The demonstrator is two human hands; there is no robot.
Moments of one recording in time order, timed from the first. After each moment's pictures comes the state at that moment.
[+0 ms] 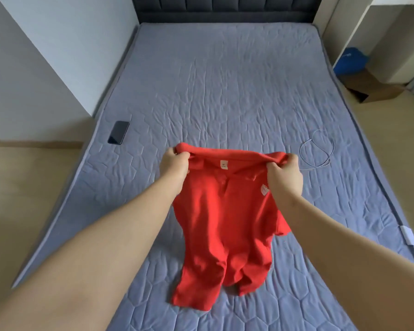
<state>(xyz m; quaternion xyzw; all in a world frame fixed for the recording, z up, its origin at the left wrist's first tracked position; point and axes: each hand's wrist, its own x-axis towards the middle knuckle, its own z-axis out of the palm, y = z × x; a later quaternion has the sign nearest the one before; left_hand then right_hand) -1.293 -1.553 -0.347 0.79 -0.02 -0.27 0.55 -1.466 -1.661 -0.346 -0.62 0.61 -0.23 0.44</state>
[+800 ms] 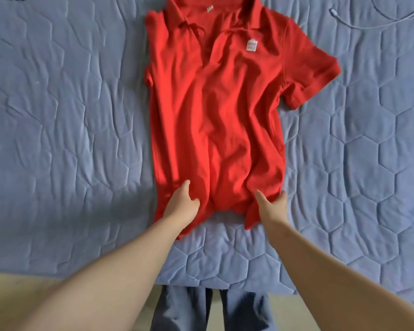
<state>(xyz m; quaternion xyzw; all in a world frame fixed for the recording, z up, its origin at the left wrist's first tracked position) -1.418 -1.446 -0.700 0.87 -0.16 -0.46 0.09 -1.573 -1.555 -0.696 -0.44 0.73 0.02 0.53</state>
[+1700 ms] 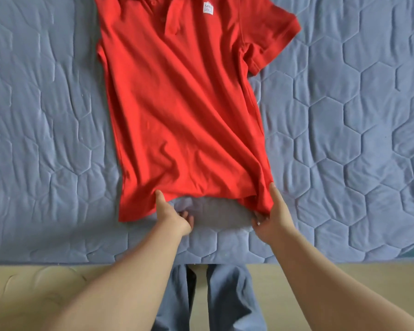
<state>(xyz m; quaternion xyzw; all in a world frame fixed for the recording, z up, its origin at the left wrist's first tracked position) -1.517 -1.447 -0.706 0.58 0.55 -0.39 0.46 -1.664 -1.553 -0.686 0.02 0.73 -0.10 0.68</state>
